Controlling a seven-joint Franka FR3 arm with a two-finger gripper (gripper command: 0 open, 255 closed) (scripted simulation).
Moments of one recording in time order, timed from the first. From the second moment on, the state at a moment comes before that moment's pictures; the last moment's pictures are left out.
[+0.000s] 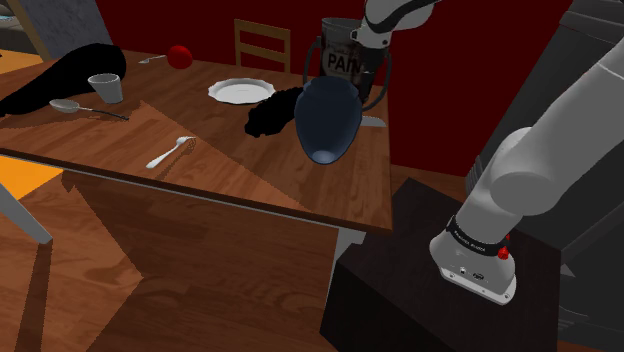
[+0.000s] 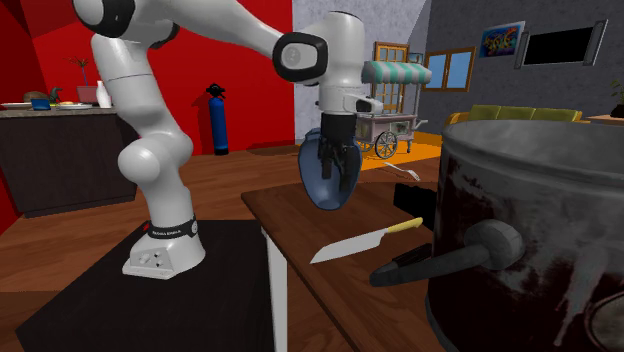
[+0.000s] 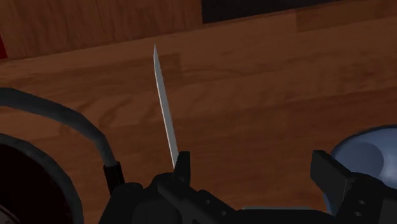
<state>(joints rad) 0.04 -0.22 -0.30 -2.25 -0.08 2.01 -0.57</state>
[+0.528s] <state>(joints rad) 0.03 0.10 -0.34 -2.08 0.02 2.16 -0.78</state>
